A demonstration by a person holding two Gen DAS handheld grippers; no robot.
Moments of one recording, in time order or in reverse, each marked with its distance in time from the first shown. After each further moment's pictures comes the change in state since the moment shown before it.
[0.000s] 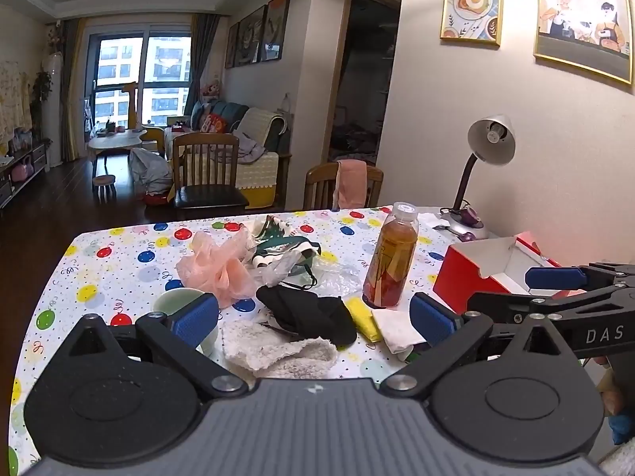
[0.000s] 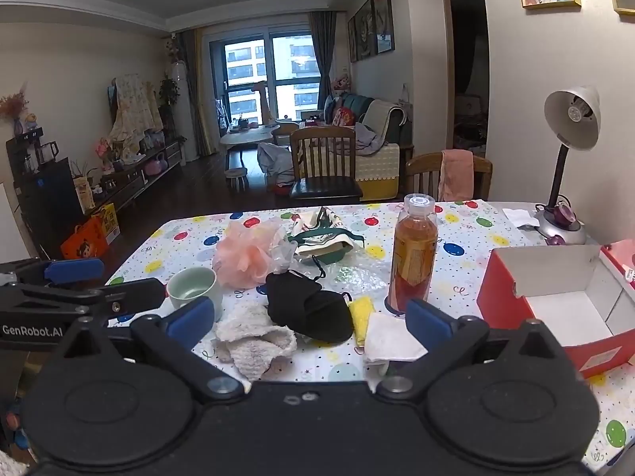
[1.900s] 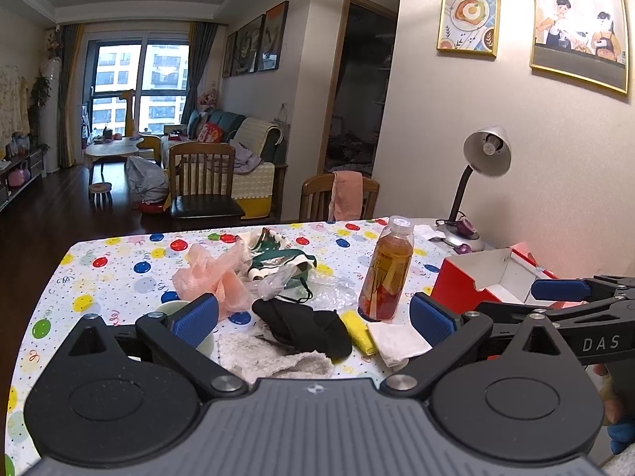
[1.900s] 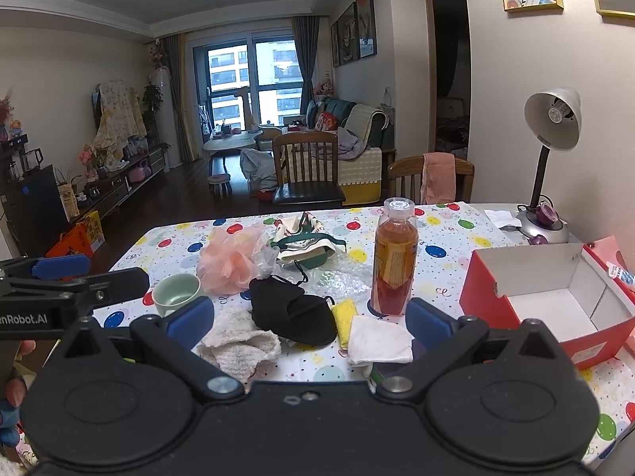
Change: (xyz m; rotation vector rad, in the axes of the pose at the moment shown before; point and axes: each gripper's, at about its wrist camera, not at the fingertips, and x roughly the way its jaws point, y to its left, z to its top) left arm -0.009 0.000 0.004 -0.001 -0.033 -0.014; right arm -0.017 0.001 -0.006 0.017 -0.026 -0.055
